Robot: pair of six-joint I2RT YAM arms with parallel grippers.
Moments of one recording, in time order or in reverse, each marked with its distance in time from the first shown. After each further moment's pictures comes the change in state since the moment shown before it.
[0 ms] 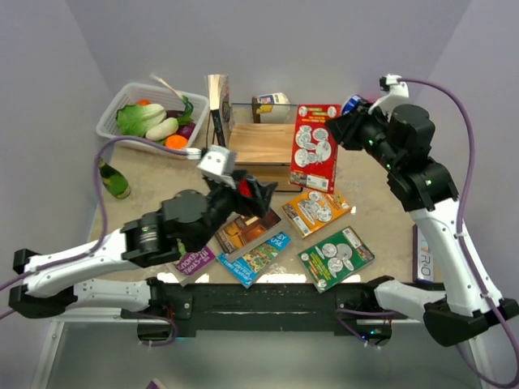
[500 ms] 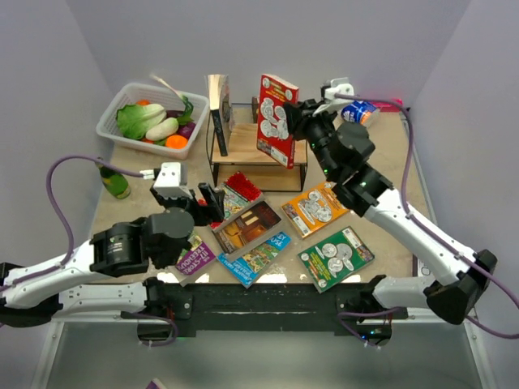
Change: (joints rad) left arm 0.002 -0.243 -0.088 -0.451 -0.330 -0.302; right arm 0.368 0.146 -0.143 0.660 0.362 -0.297
